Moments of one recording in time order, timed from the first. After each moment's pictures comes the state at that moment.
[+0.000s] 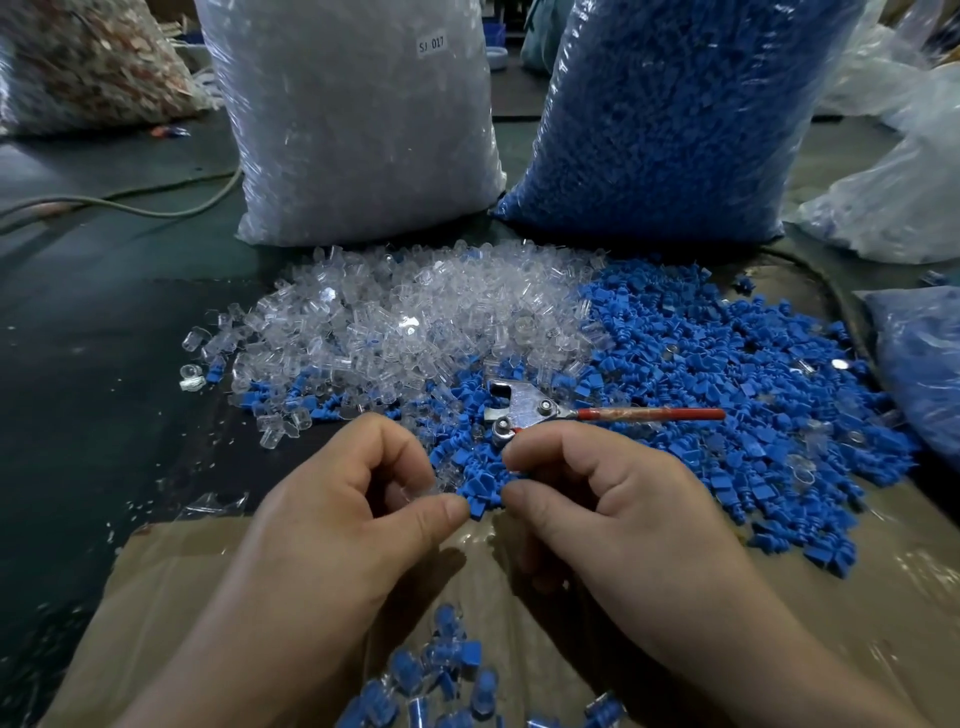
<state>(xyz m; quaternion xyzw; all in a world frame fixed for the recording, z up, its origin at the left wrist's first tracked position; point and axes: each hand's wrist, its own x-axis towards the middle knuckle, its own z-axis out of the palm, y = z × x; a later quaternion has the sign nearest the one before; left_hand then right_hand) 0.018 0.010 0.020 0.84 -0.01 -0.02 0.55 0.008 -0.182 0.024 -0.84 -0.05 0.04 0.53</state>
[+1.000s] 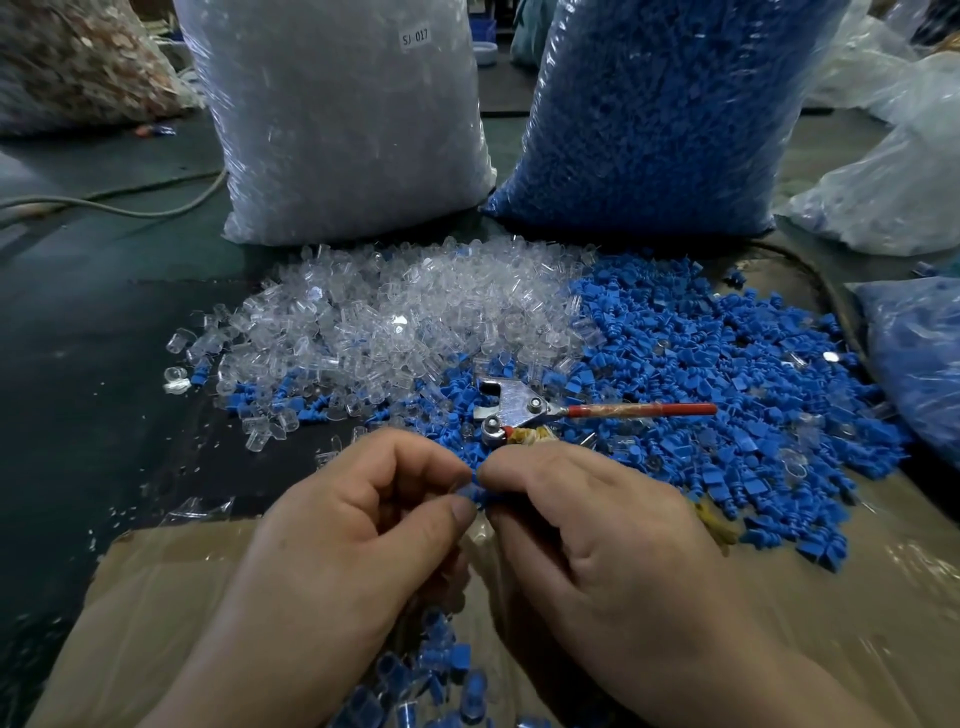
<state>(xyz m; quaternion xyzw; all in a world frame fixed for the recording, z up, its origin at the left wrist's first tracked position) 0.014 0.001 0.010 0.74 -0.06 -0.04 0.67 0.001 -0.177 0.026 -0.90 -0.20 -0.16 0.35</state>
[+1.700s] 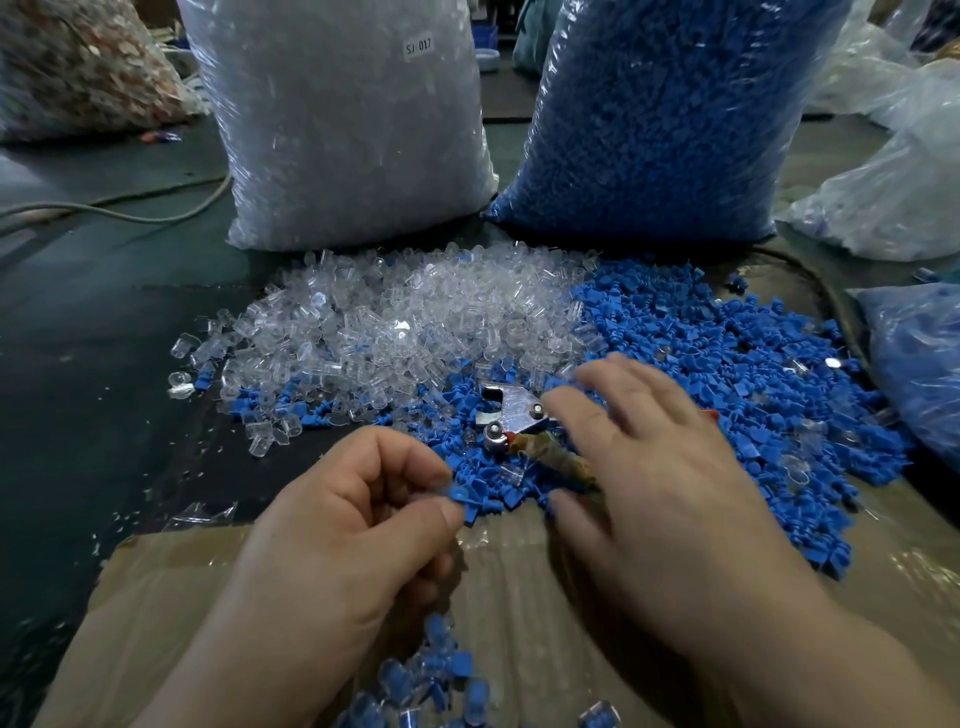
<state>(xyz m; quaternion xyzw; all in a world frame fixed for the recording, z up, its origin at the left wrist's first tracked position) 0.017 0.002 0.013 0.73 -0.02 -0.05 0.68 0.018 -0.200 0.029 -0.99 -0.11 -0.06 0.11</state>
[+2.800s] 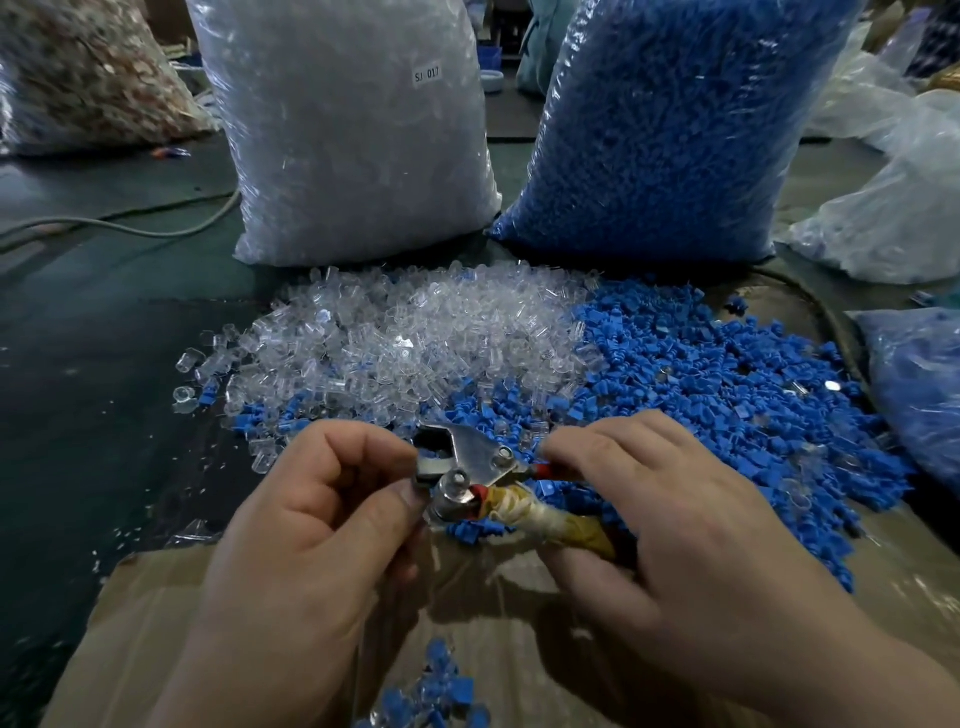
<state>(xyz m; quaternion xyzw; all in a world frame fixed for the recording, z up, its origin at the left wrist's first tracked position) 0.023 0.015 0.002 0.71 -0.05 0.06 0.70 0.011 -0.208 0.042 -0.97 -0.19 -0.08 0.14</state>
